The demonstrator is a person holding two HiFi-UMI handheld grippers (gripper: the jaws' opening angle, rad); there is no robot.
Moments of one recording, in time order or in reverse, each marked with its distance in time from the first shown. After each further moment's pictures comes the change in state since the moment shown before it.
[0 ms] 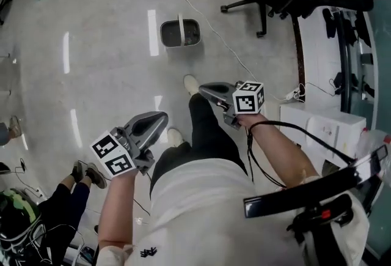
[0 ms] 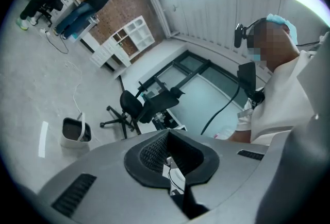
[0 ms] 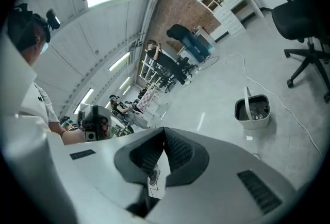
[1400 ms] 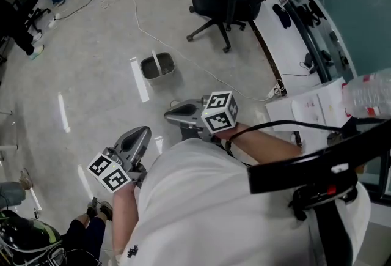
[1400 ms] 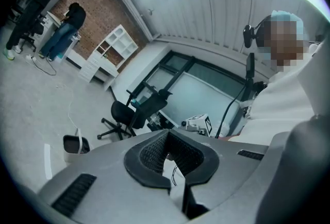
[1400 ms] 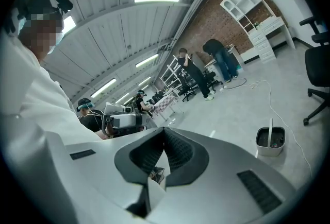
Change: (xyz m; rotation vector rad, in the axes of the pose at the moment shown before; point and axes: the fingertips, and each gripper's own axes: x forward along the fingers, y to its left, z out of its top) left arm -0.048 -0.143 -0.014 0.192 -0.024 -0.006; right arm -0.062 0.244 -0.002 -0.291 -0.081 0.127
